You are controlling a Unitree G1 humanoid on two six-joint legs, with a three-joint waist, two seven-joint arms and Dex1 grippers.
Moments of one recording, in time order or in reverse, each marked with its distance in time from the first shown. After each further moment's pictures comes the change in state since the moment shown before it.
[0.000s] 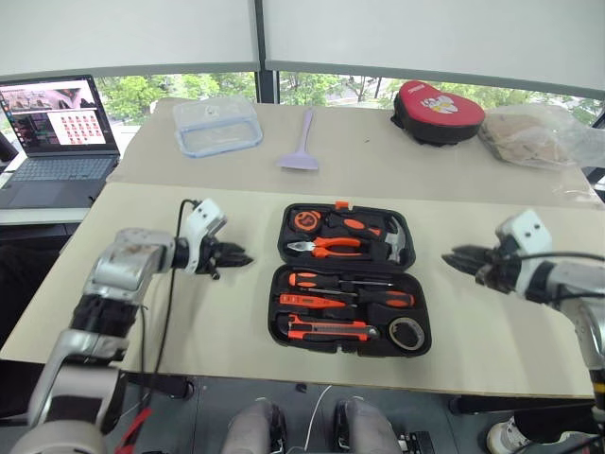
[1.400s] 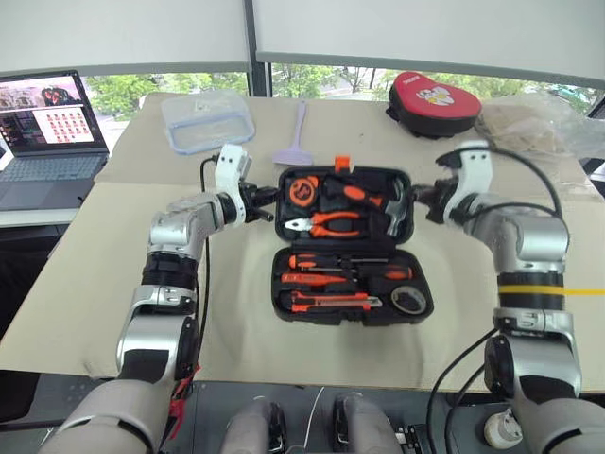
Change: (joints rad) left arm -0.165 -0.280 0.235 0.188 0.032 -0.296 0.240; right arm -0.465 0.272 0.018 0.299 -0.120 0.073 -0.323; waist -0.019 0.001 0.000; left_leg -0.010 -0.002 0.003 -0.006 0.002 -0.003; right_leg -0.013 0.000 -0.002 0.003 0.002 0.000
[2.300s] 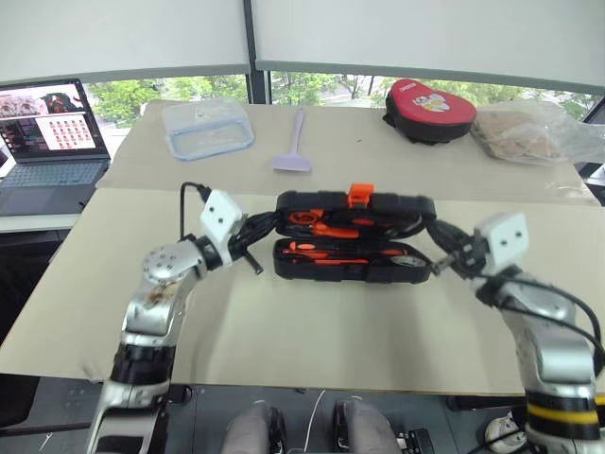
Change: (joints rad) left arm 0.650 0.155 -0.093 -0.807 -0.004 -0.185 -0.033; right arm 0.829 -0.048 -0.078 -0.663 0.060 -0.473 0.168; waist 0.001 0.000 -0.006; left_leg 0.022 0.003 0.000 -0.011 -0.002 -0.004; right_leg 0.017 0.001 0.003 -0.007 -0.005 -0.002
